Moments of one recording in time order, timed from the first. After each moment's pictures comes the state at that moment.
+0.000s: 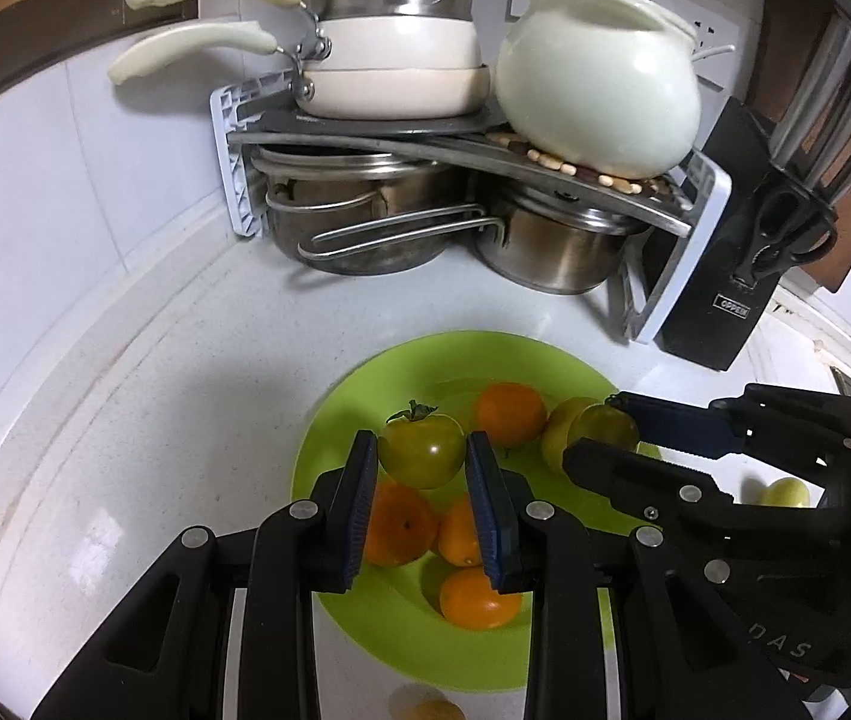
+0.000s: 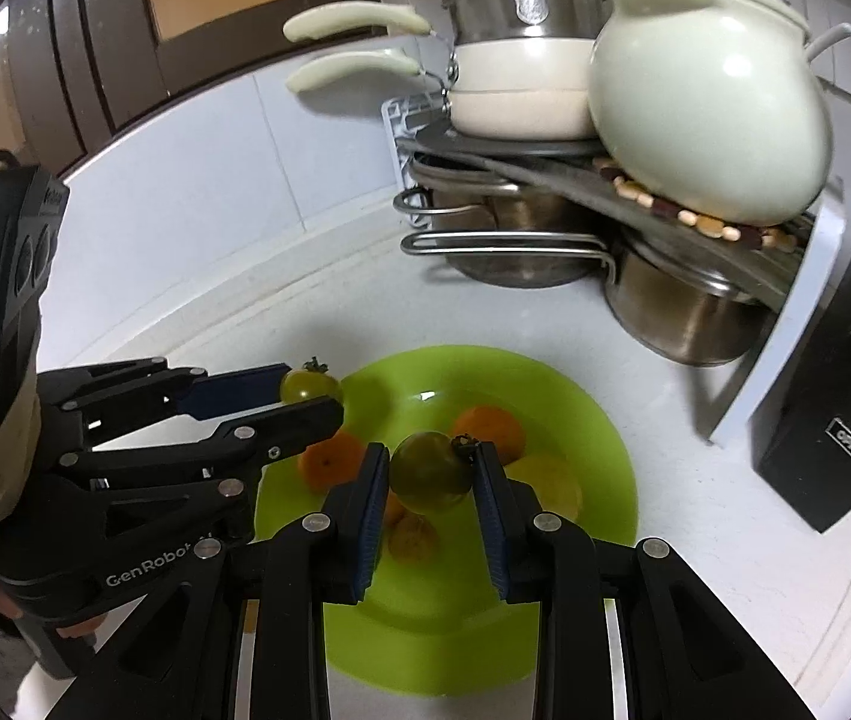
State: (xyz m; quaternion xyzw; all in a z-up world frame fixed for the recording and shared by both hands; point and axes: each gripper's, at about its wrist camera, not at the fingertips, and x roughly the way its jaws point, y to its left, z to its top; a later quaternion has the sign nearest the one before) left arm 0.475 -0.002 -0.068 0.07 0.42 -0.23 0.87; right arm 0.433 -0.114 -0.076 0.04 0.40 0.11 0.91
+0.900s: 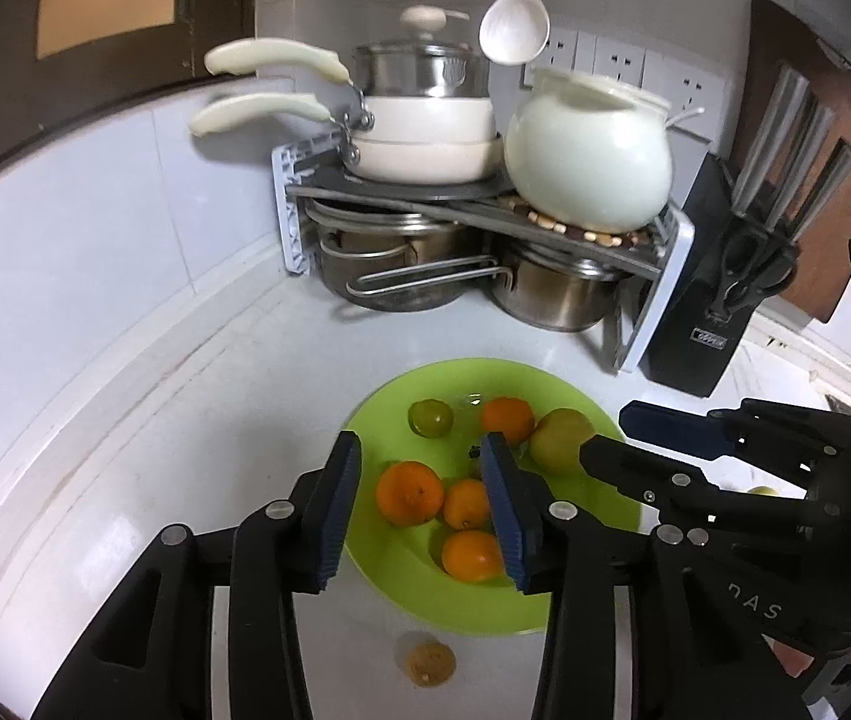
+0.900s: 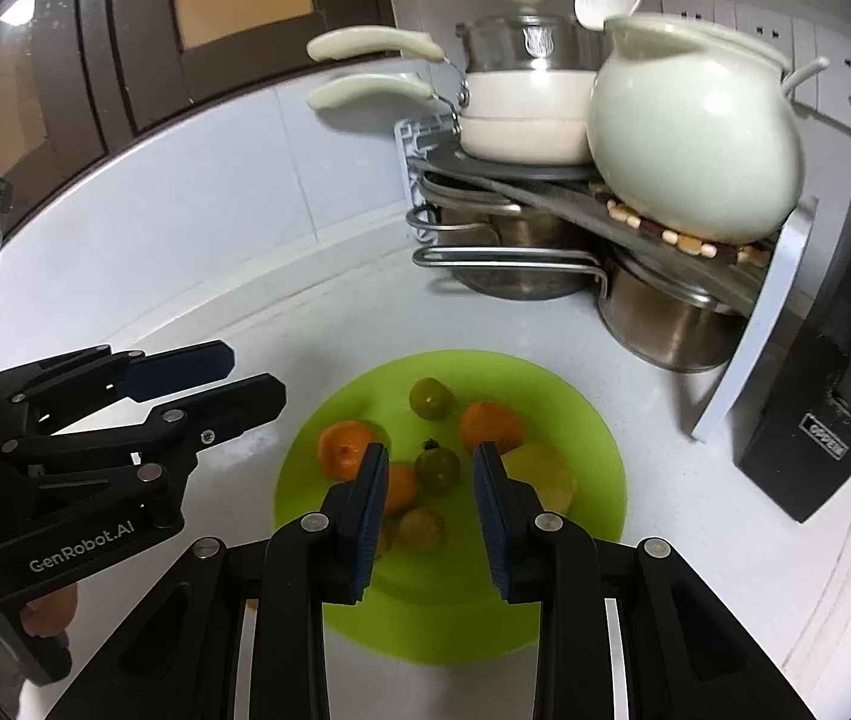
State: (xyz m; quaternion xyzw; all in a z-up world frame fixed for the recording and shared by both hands) left arm 0.415 0.023 -0.027 0.05 0.37 -0.19 0.91; right arm 0.392 -0.106 -0.052 0.02 0.37 0.10 0.93
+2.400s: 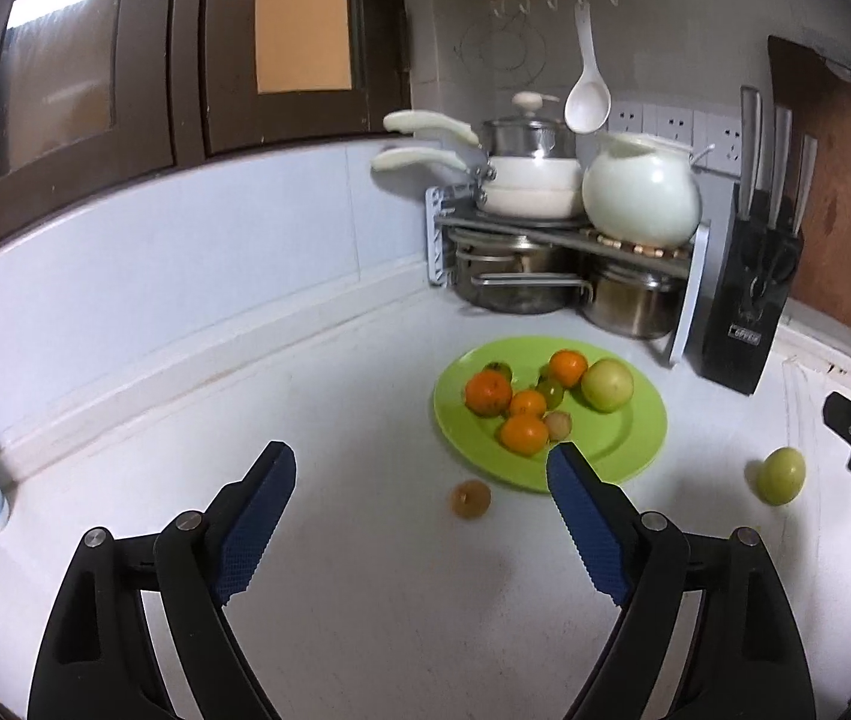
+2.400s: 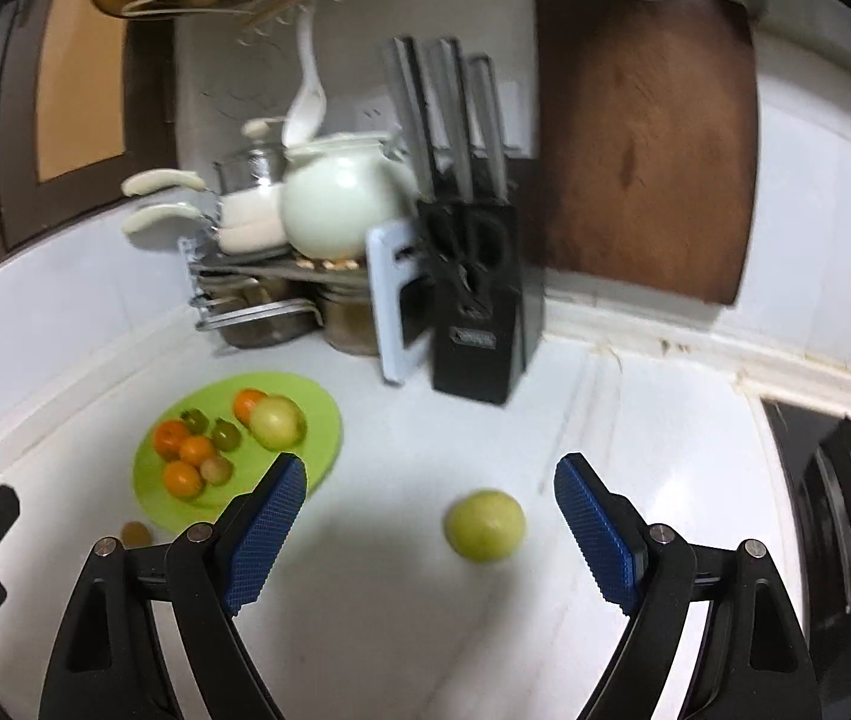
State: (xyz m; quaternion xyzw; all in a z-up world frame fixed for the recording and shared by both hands) left arm 0.249 0.040 -0.044 0.03 0.28 -0.01 0.96; right arm 0.222 -0.188 -0.043 0.07 0.27 -0.19 0.94
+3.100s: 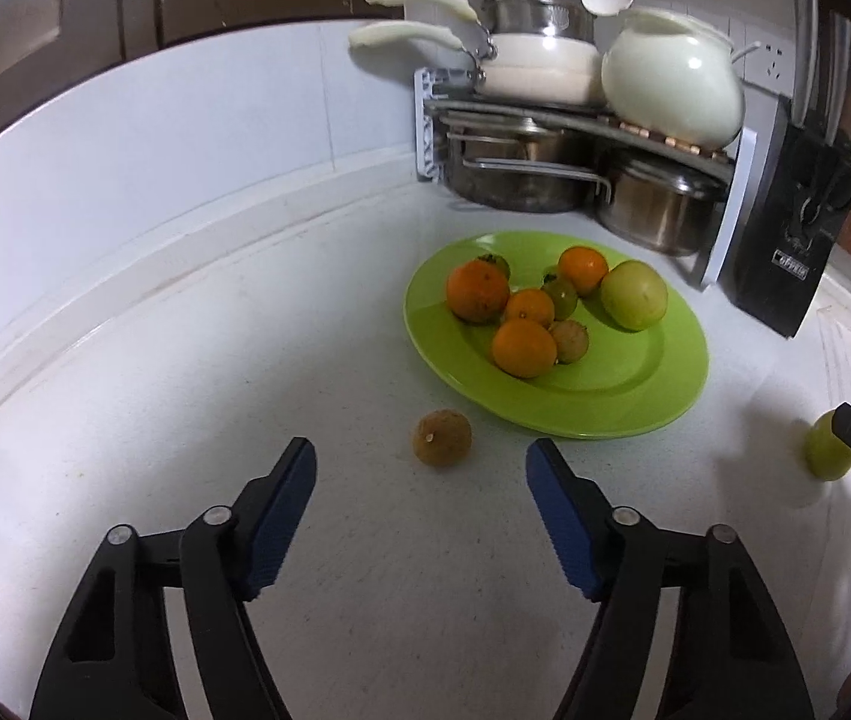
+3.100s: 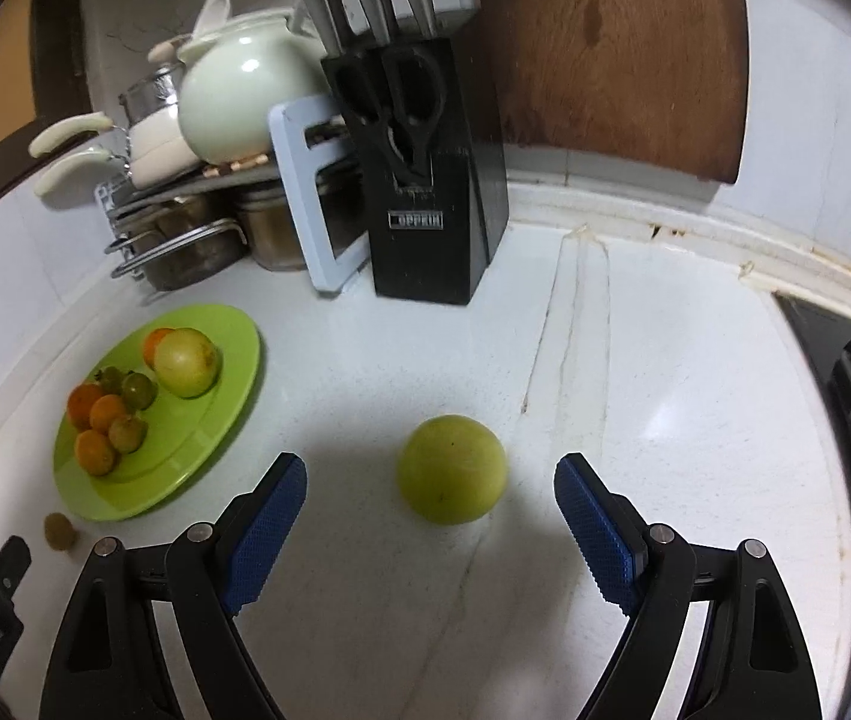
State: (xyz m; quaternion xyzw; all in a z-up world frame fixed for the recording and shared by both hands) left arm 0.306 0.015 -0.106 0.02 0.38 -0.01 0.92; right arm 0.267 -0.227 -0.106 0.13 0.35 -0.22 0.90
